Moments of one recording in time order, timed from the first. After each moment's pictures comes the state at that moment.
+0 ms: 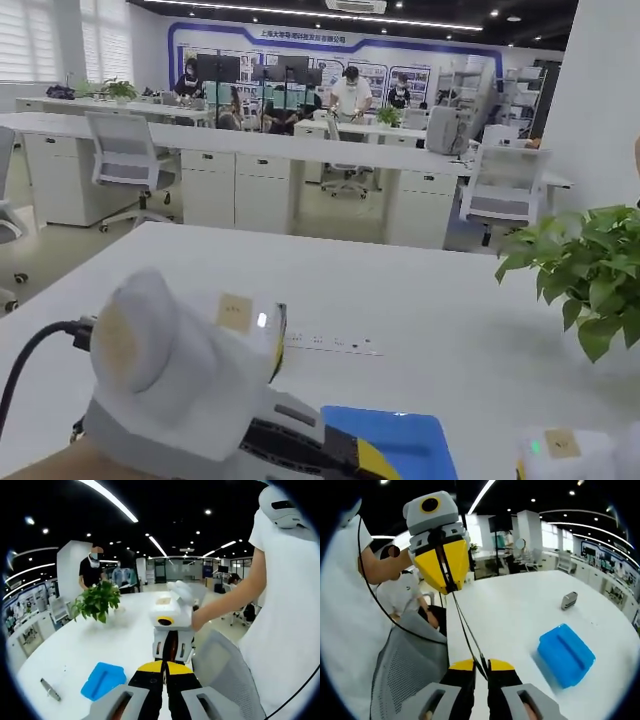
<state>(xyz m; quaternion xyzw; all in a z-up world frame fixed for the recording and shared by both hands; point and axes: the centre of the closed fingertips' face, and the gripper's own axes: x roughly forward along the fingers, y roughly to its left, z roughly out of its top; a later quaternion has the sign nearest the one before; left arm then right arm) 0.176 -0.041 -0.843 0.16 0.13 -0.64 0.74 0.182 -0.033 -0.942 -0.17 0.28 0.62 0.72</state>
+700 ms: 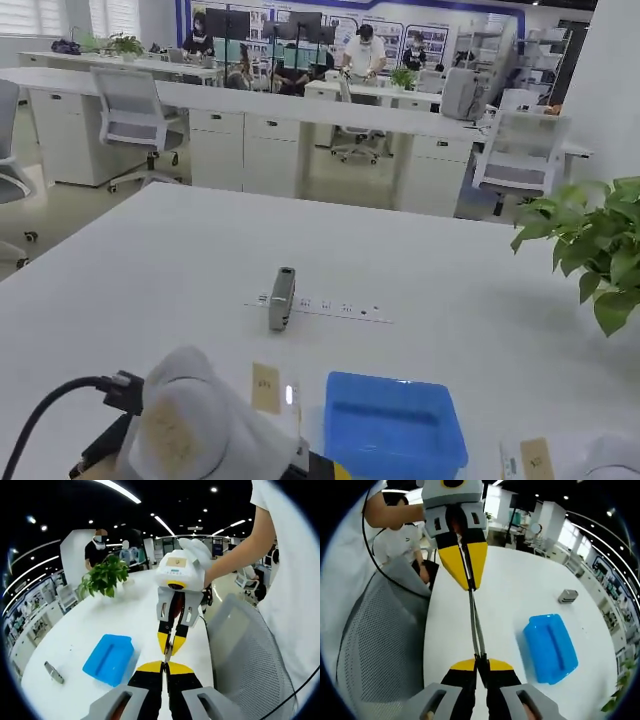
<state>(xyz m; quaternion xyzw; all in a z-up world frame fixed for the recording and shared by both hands) 0.198 -0.021 -0.932 0.23 0.19 -0.59 0.75 0.206 -0.062 -0.998 -0.36 0.29 0.59 0.66</state>
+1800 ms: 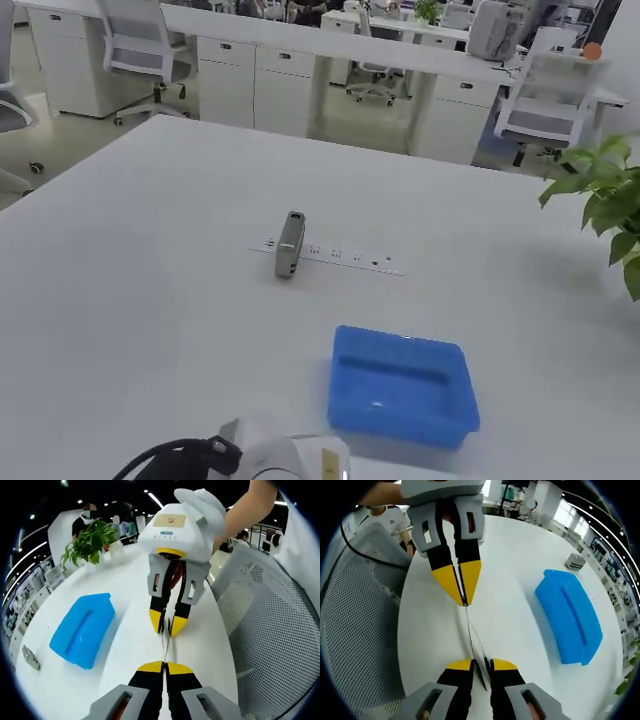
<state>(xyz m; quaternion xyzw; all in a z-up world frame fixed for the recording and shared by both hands) 0.208 -0.032 -1.050 0.27 0.27 -0.60 0.70 0.217 -0.078 -1.082 -0.37 0.38 0.53 0.66</state>
